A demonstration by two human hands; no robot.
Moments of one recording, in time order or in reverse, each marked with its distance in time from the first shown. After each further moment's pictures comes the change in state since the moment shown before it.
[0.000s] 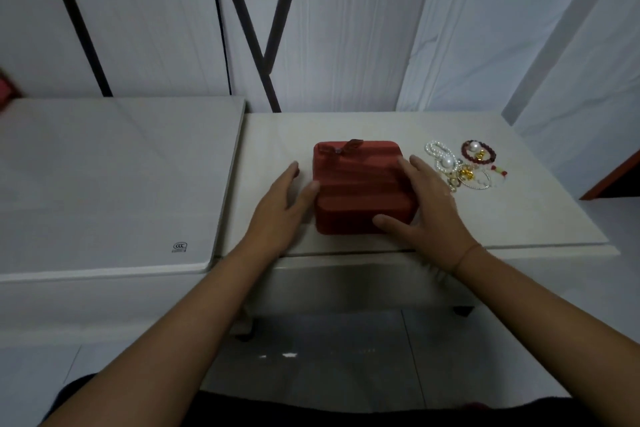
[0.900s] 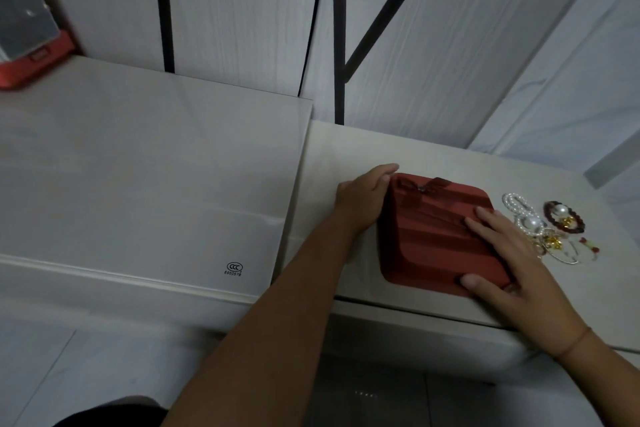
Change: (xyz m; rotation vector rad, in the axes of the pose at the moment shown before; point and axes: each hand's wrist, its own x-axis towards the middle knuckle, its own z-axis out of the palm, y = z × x) left_hand 0.103 -0.018 0.013 0.019 -0.040 0.073; right_hand 0.021 0.009 0.003 -0.041 -0.116 -0.159
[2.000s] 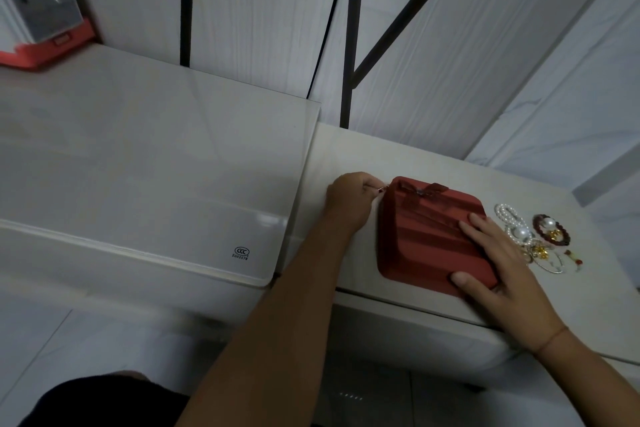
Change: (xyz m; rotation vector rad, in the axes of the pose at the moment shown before) left_hand -0.010 -0.005 -0.004 -0.119 0.225 -0.104; right_hand -0.001 0.003 0.001 -0.026 -0.006 -0.006
